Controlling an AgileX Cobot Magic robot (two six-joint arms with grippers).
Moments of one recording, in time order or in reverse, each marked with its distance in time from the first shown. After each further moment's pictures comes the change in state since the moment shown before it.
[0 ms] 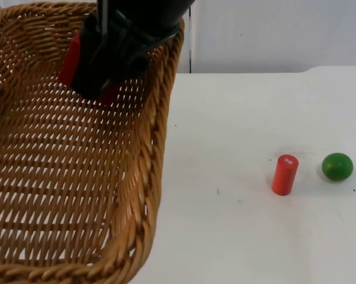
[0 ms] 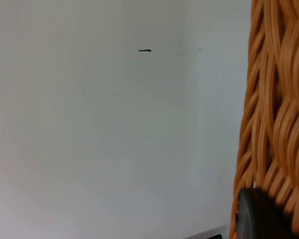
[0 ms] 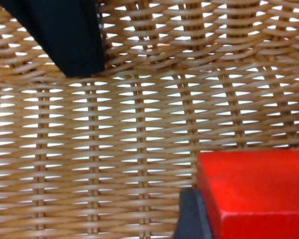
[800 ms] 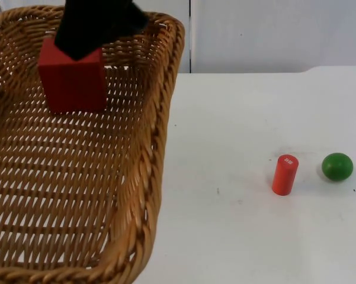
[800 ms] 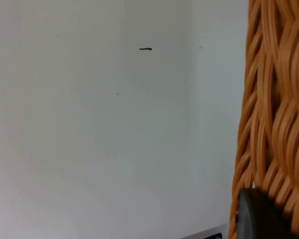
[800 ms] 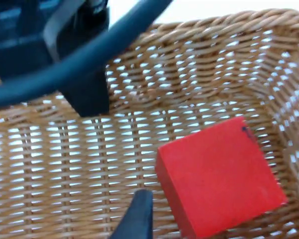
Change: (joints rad) right arm 0.000 -0.113 0.000 -0.016 0.009 0.091; left arm 0.000 0.002 0.000 0.000 0.002 0.000
